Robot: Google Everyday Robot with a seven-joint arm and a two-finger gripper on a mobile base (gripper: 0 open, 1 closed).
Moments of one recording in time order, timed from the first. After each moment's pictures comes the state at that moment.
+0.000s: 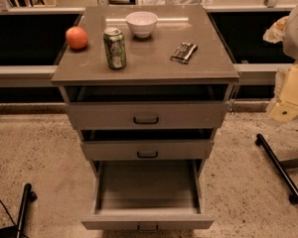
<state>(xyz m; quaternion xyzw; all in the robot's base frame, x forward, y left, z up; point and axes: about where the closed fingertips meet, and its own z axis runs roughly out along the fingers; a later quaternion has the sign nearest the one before) 0.438 -0.214 0.985 -0.60 0.78 -0.04 0.17</state>
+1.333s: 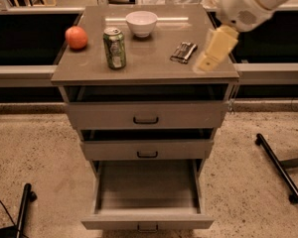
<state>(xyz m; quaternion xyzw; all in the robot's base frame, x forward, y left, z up) 0.571 -0.130 0.993 -0.62 0.71 0.01 0.33</state>
